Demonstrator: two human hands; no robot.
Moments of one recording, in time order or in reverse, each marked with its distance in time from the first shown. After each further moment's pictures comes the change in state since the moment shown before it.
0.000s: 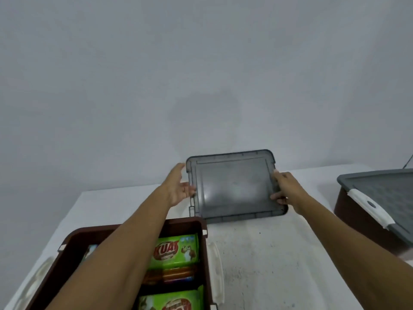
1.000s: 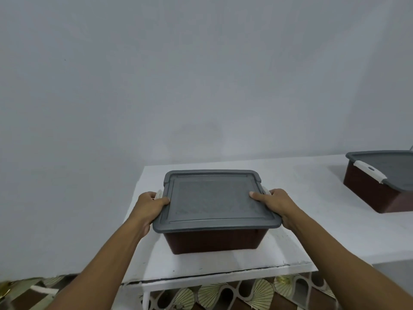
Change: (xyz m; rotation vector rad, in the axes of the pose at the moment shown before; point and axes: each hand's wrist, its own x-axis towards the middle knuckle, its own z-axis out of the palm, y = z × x) left_hand -0.222 -0.074 -0.244 0.424 0.323 0.253; right_hand -0.276 0.005 0.130 -0.066 -0.106 0.007
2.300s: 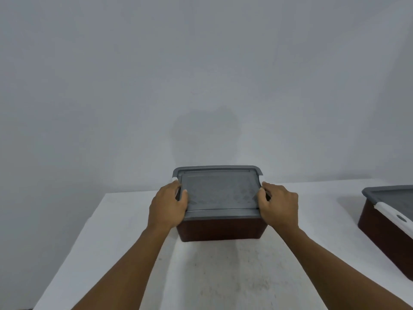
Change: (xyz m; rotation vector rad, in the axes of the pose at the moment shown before) left_hand 0.155 0.062 0.176 0.619 0.198 0.615; right_hand 0.208 -0.011 -0.052 -0.609 0.561 -0.697
